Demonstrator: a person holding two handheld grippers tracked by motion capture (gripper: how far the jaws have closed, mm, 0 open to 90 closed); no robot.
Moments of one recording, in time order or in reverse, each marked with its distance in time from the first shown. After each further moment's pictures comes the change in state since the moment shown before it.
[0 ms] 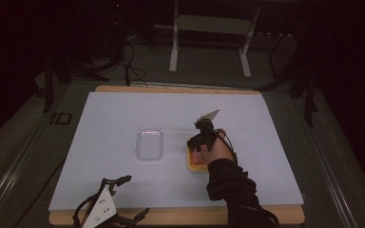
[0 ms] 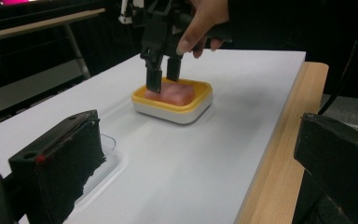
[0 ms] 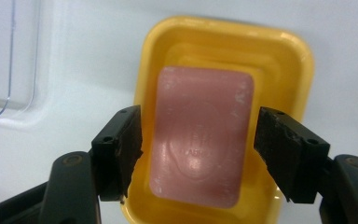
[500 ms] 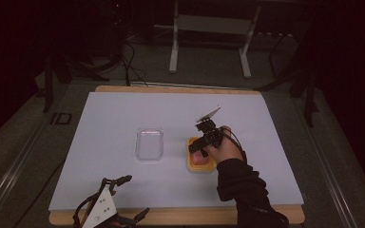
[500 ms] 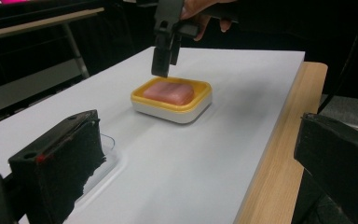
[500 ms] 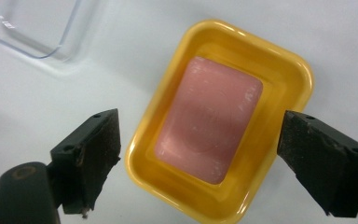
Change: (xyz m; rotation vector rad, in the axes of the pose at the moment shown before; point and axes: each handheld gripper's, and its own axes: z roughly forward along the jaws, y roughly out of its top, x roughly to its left) left arm 0.001 0.000 0.001 0.001 -0.003 -0.004; right arm -0.009 -0.010 -0.024 -0.047 0.106 -0.276
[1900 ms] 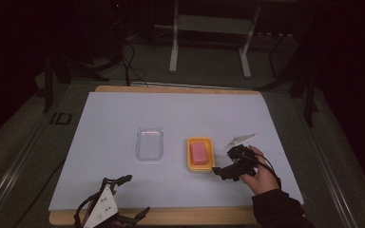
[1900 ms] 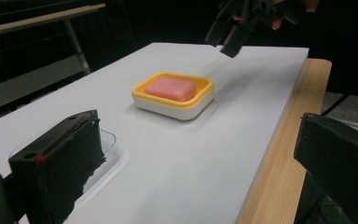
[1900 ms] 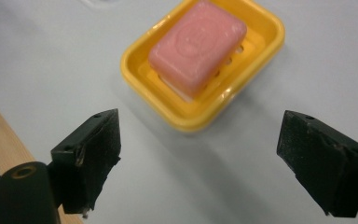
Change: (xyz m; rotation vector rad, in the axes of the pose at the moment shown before) left arm 0.001 -0.001 0.002 0.015 0.006 -0.001; right arm -0.041 -0.106 -0.031 -0.271 0.065 -0.303
